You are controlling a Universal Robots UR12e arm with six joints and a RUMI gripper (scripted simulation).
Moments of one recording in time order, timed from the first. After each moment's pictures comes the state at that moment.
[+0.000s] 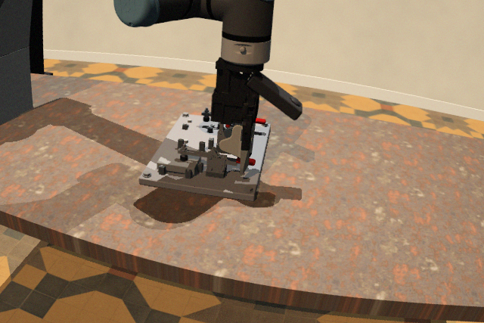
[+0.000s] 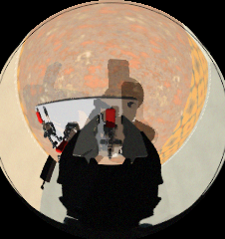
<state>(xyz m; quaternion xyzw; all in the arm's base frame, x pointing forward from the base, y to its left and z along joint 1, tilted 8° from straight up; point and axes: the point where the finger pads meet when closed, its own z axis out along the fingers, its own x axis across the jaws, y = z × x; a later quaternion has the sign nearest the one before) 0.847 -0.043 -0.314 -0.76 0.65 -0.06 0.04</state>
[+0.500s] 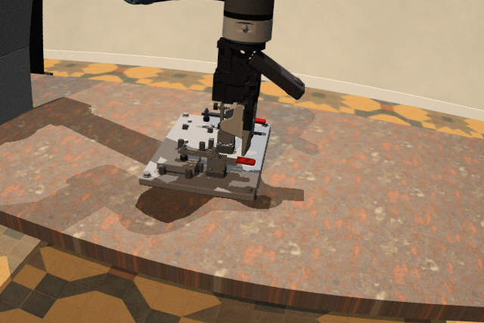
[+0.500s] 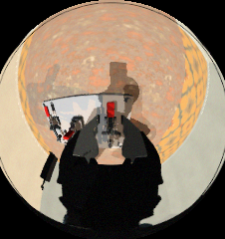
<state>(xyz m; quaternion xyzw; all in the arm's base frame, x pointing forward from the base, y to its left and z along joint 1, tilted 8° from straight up) 0.842 -0.042 -0.274 -0.76 0.65 -0.06 0.04</state>
